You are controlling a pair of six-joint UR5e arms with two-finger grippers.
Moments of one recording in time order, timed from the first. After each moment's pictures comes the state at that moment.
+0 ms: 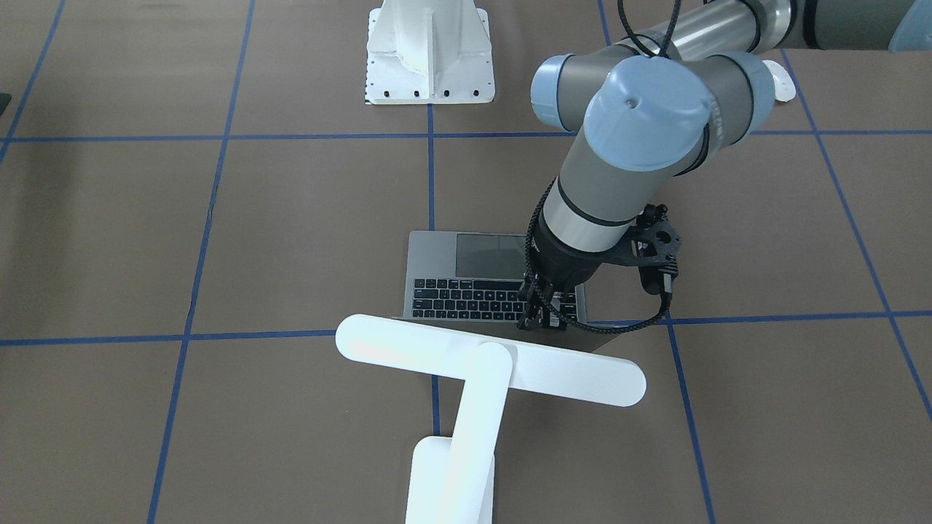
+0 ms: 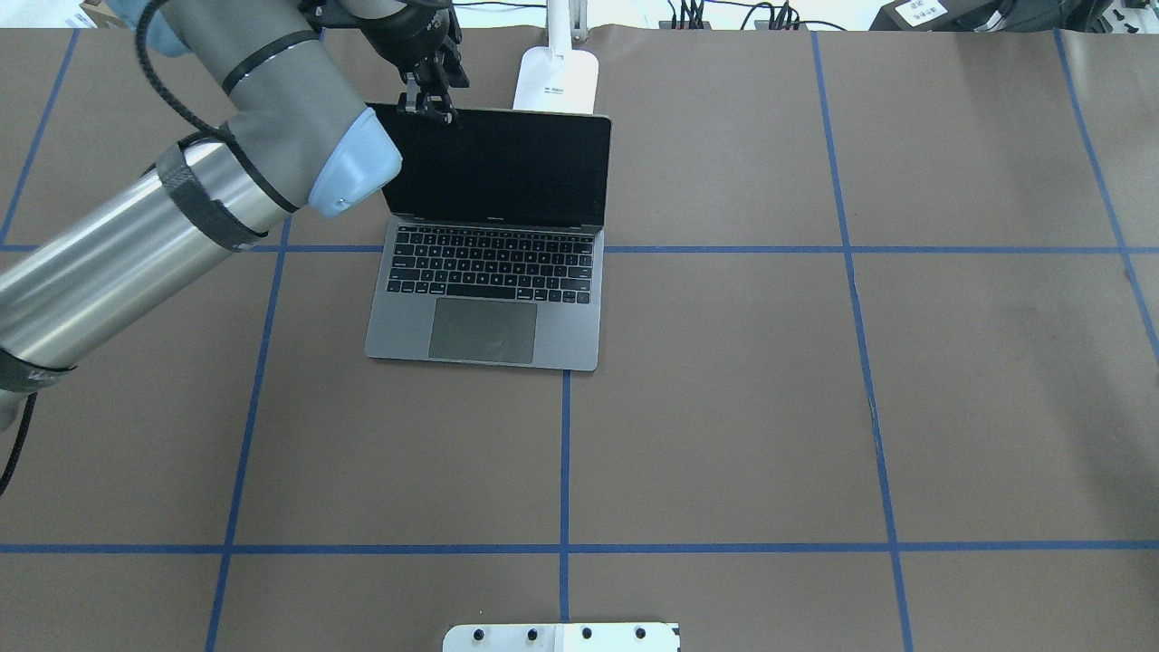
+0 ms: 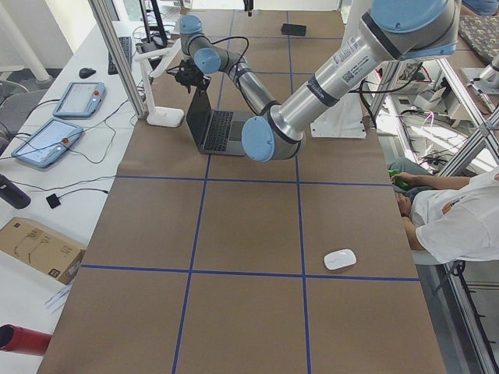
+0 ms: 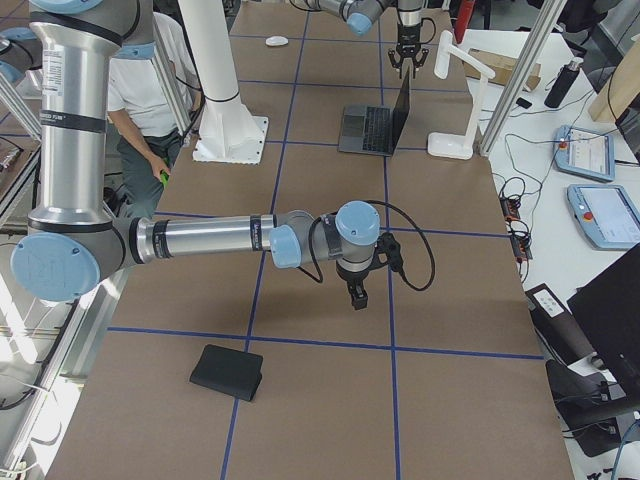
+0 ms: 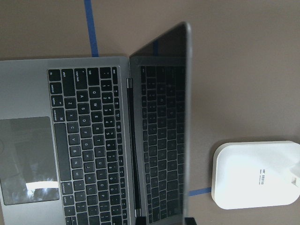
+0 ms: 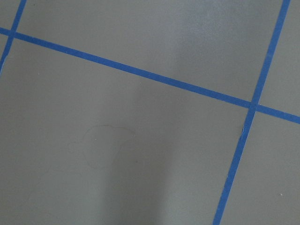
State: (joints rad) left arm -0.92 -2.46 -1.47 -1.63 -2.15 -2.42; right arm 1.43 -1.68 1.76 -1.44 2.42 -0.05
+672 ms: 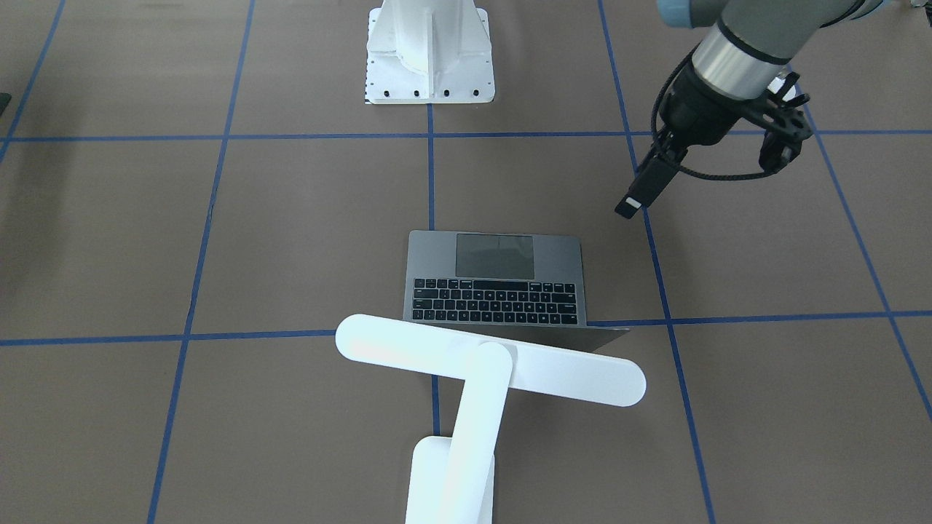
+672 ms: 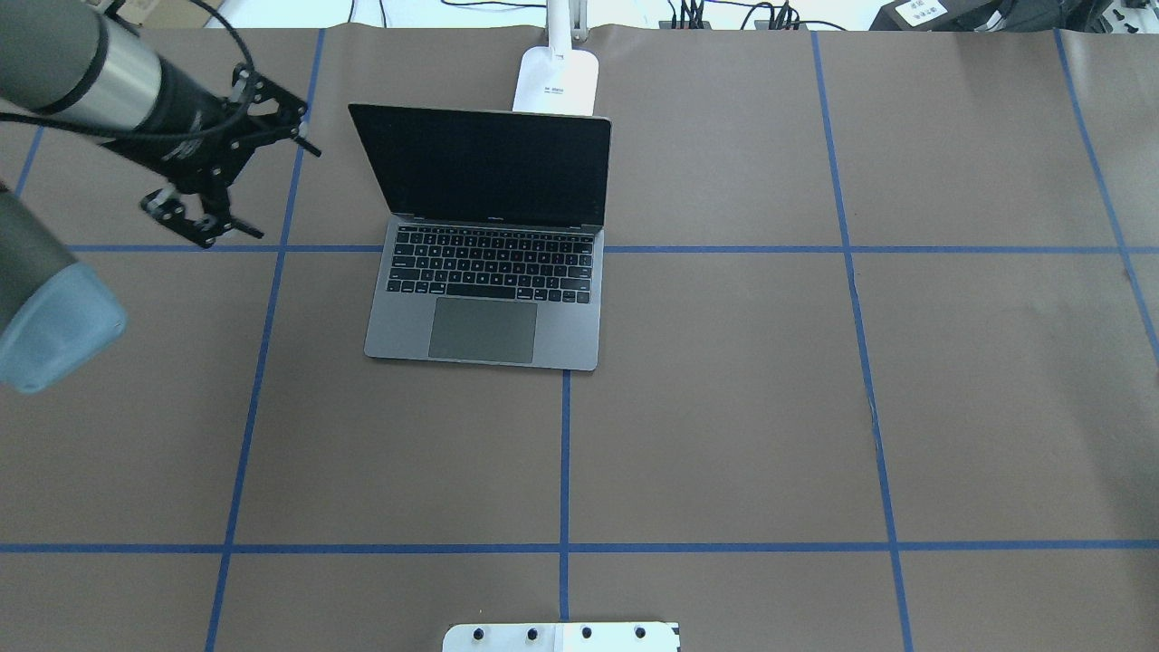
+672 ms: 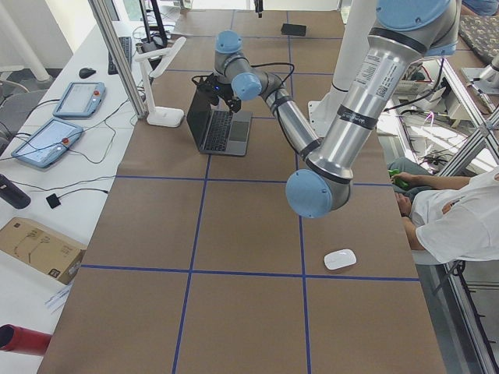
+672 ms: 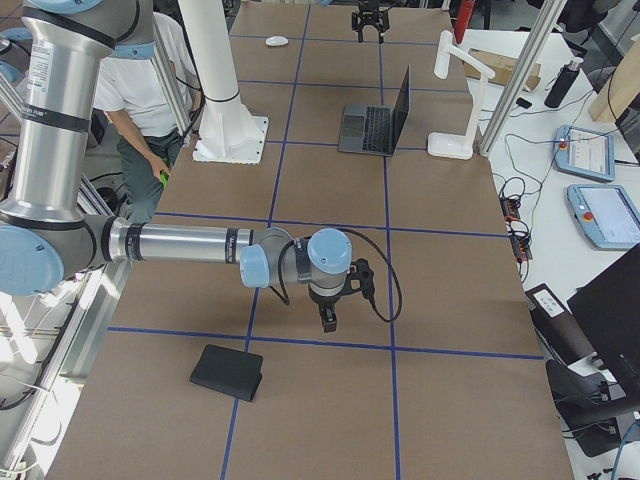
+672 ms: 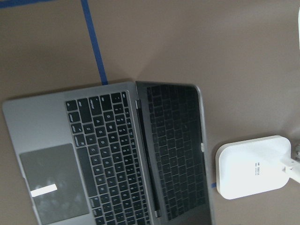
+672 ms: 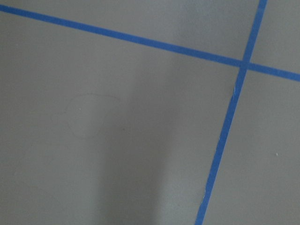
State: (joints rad) left arm -0.95 -1.94 -2.05 -1.62 -2.20 -1.84; right arm 1.45 -1.82 1.76 -1.41 2.42 -0.10
